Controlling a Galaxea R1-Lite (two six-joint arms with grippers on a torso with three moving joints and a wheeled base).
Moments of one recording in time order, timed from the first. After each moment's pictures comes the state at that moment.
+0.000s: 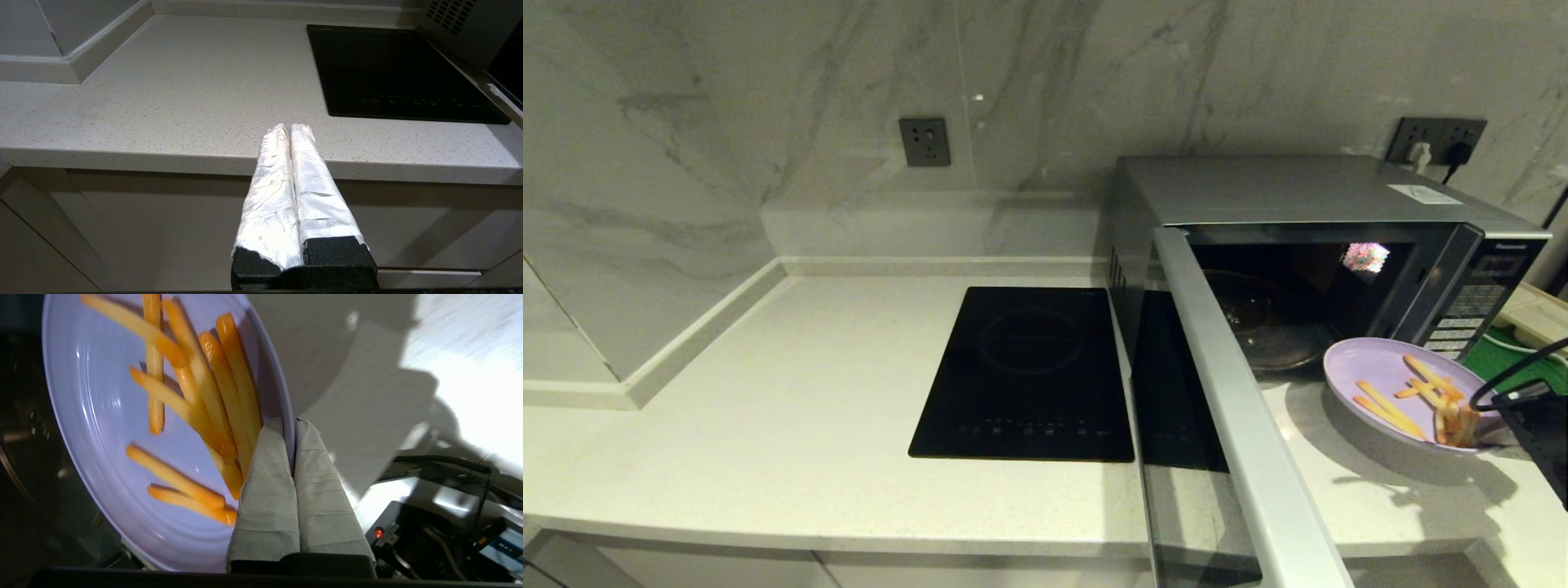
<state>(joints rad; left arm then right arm) 0.00 0.00 0.00 -0.01 0.01 -0.05 -0.42 1.68 -0.84 0.03 0.04 0.95</state>
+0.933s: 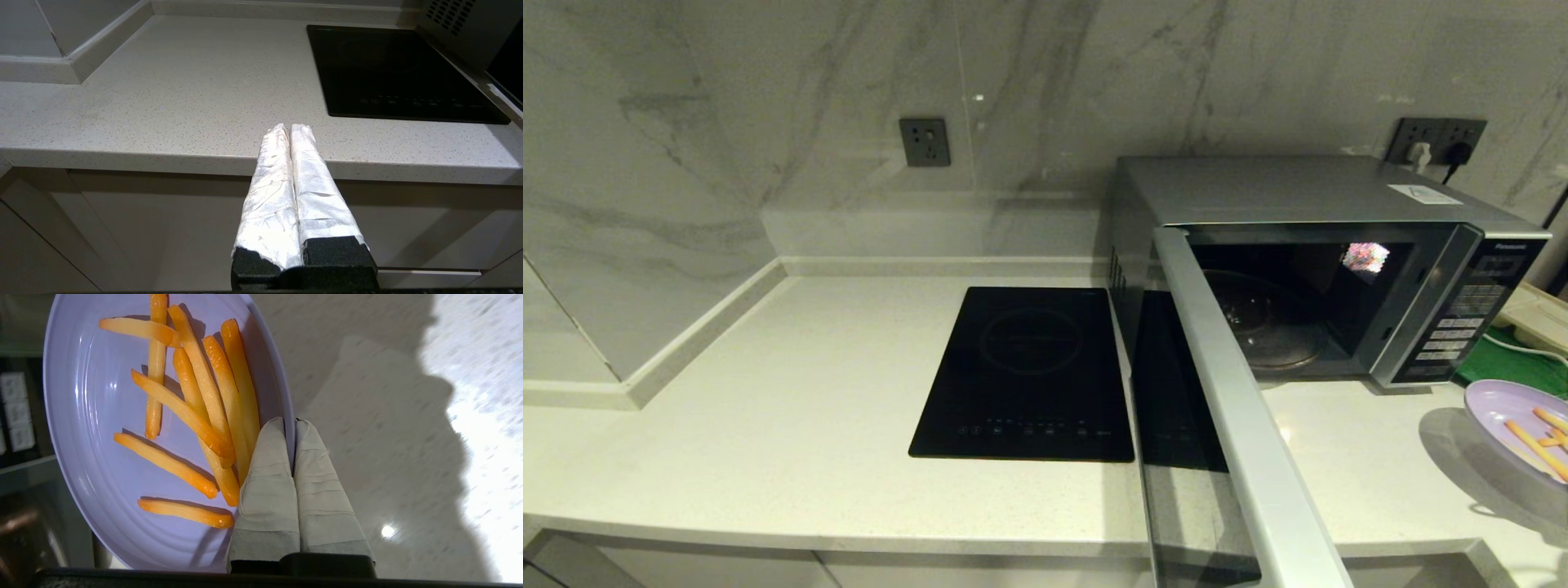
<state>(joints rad) 0.00 0.00 0.00 -0.01 0.01 -0.05 -0.90 1.80 -0.86 -0.02 0.24 0.67</state>
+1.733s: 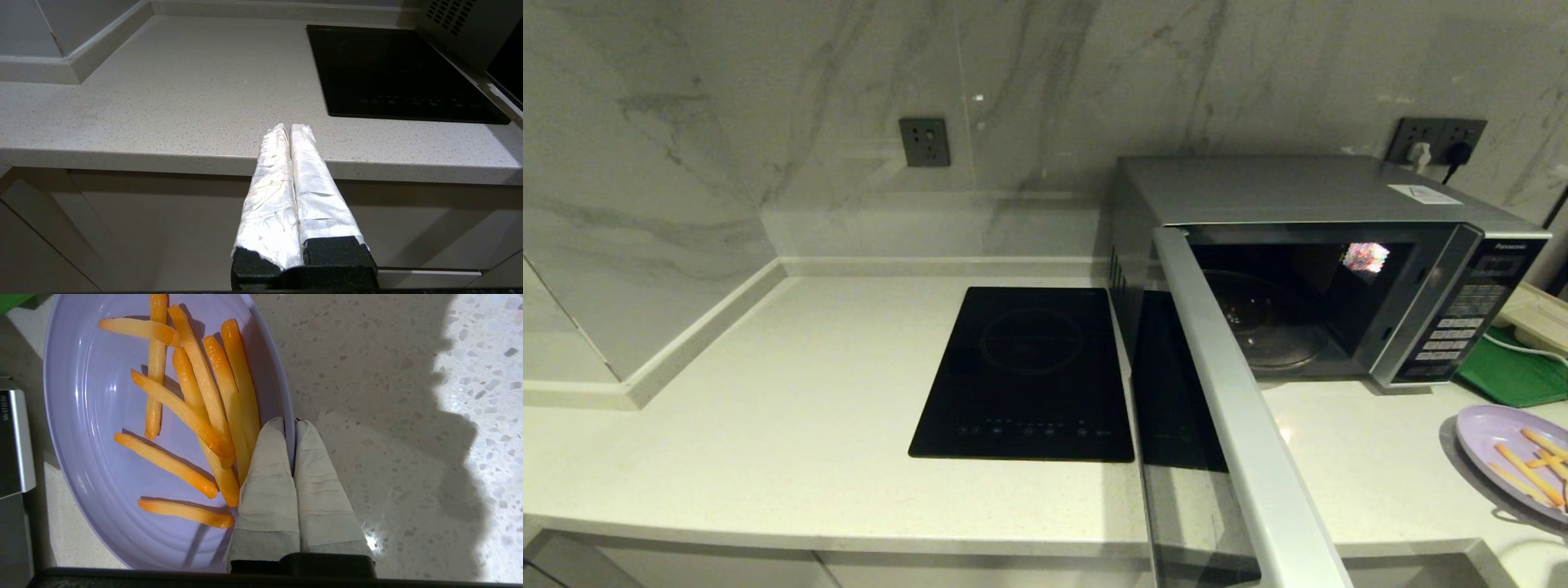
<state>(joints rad) 0.00 0.00 0.00 -0.01 0.01 -0.05 -0.93 2.00 -0.84 -0.22 0.25 0.59</state>
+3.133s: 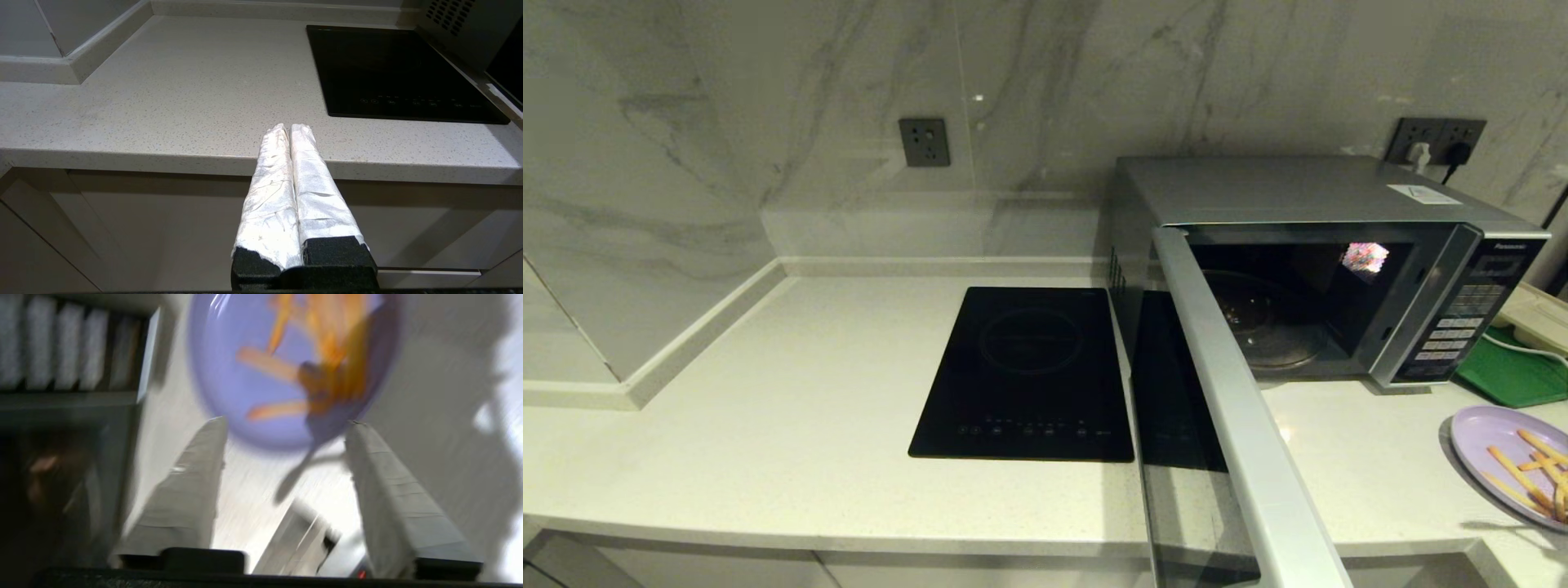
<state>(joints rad) 0.00 0.00 0.00 -0.01 0.01 -0.05 -0.91 1.65 -0.80 0.00 0.43 0.57</state>
